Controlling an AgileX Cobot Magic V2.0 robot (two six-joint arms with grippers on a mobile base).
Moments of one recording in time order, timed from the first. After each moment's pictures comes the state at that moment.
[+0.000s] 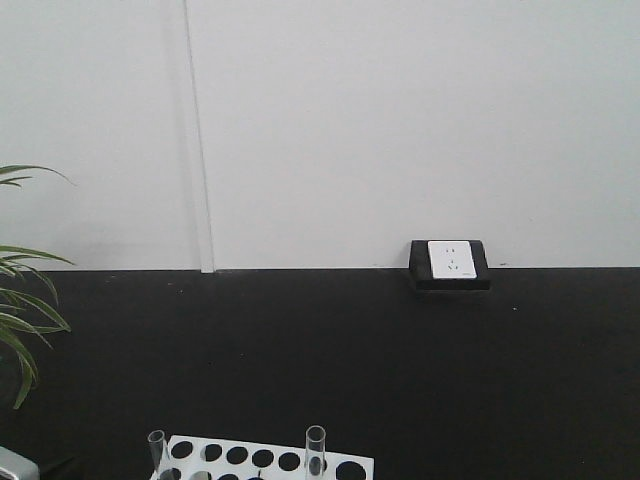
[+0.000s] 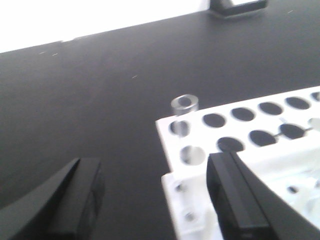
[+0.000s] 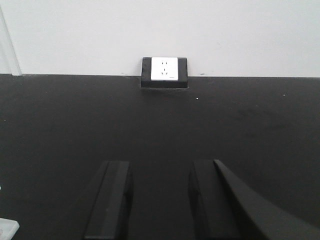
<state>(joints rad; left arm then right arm) -0.37 1.24 -0.27 -0.08 -0.59 0.02 0.05 0.54 -0.48 -0.07 0.27 0.06</state>
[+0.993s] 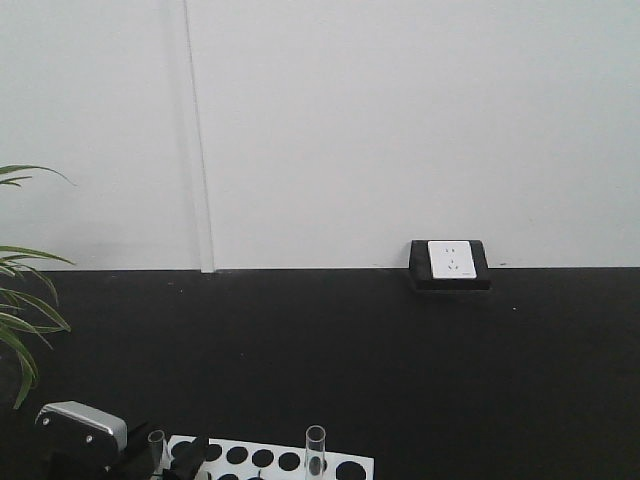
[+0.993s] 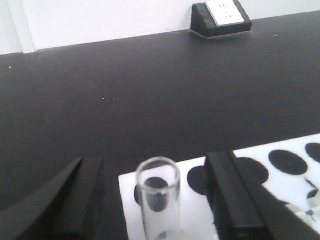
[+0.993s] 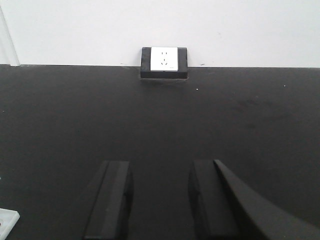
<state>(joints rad) -0.37 1.67 -0.46 -0.02 -0.88 -0.09 0.05 0.54 -0.48 -0.07 0.30 0.06</state>
